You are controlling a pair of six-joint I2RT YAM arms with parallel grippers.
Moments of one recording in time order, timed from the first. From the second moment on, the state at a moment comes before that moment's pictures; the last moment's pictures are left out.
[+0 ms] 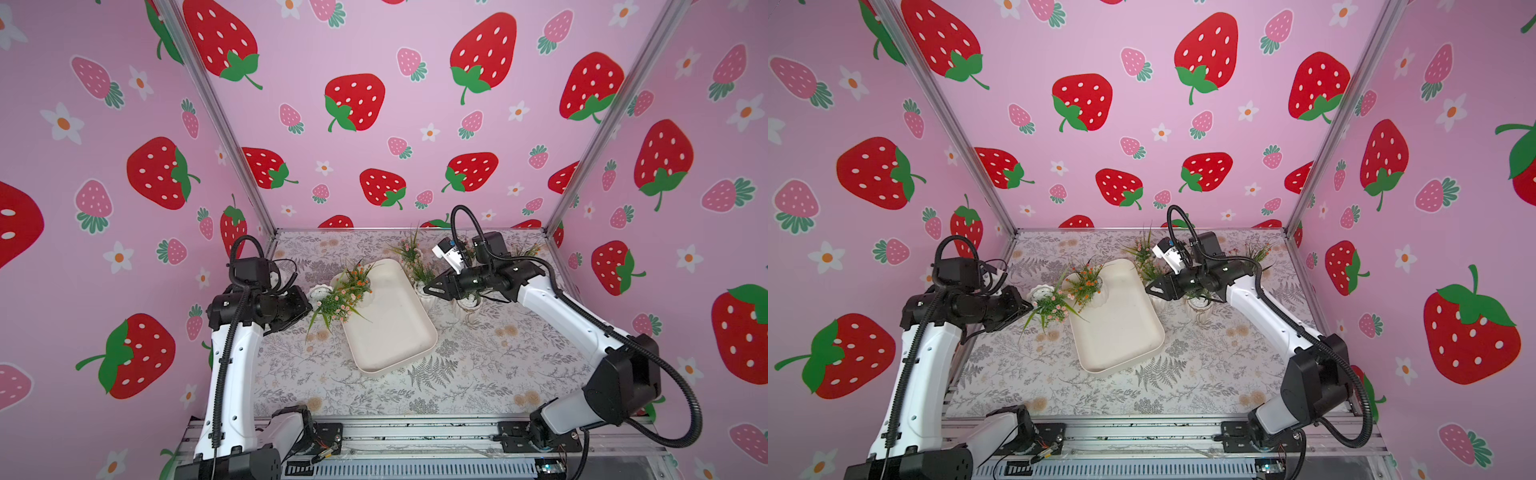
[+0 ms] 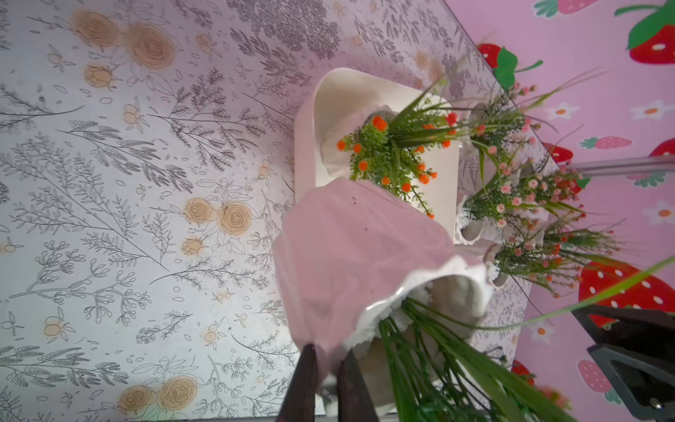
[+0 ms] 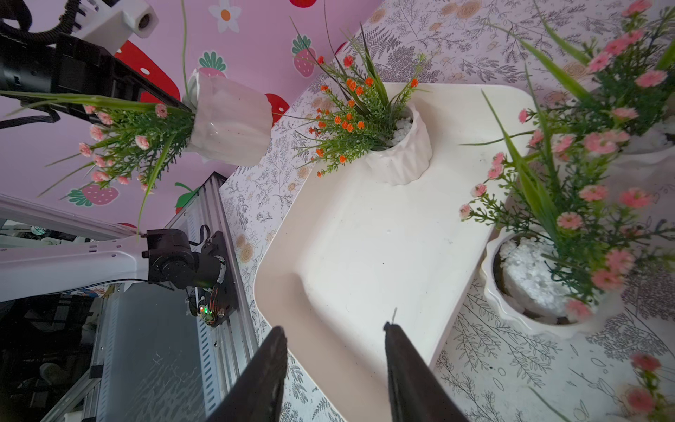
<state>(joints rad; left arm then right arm) 0.14 1.10 1.27 -1.23 0.39 -0.40 0.57 1.51 1.32 -0.57 -0.76 0.01</state>
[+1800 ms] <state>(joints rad) -0.32 1.83 1.69 -0.98 0.26 -0.47 0.45 1.46 1.27 -0.54 -0.72 0.10</state>
